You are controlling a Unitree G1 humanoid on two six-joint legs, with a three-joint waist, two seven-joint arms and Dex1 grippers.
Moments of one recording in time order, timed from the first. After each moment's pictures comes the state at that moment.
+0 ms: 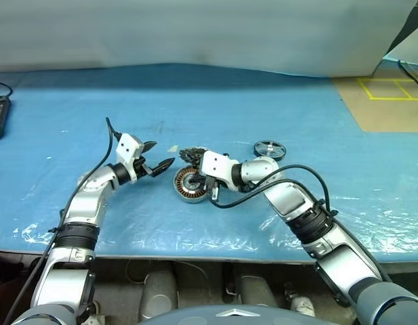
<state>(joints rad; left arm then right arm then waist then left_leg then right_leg) -0.43 0.43 0.05 0.38 -0.26 0.04 -0.85 -0.61 -0.36 0.49 0.05 -0.12 0.36 0.91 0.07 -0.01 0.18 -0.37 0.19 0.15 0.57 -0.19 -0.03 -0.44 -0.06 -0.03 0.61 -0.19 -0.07</state>
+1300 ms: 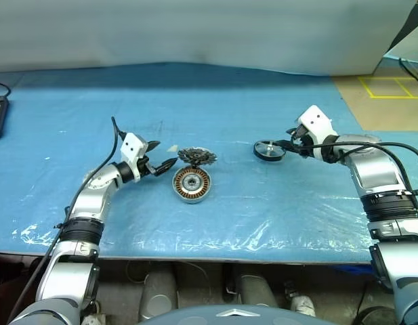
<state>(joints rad) -0.47 0.41 0.04 0.47 -0.24 -0.01 -0.87 -0.62 -0.71 0.06 0.26 0.05 0.46 0.85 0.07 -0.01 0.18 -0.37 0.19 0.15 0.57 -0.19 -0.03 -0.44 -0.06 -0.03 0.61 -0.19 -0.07</state>
